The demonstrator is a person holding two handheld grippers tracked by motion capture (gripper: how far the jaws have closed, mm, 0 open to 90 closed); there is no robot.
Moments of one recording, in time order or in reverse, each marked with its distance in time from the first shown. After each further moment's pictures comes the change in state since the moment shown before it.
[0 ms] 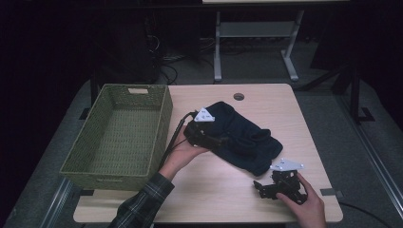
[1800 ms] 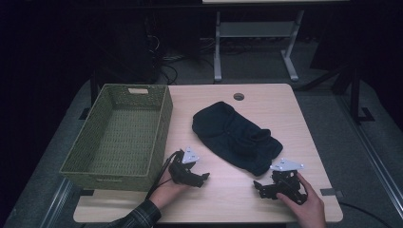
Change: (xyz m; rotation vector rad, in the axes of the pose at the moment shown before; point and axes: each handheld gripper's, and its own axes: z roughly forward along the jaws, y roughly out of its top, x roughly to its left) left arm -0.025 -0.118 -0.006 0.148 0.097 -0.020; right arm 0.000 0.000 0.000 -0.002 0.000 -0.007
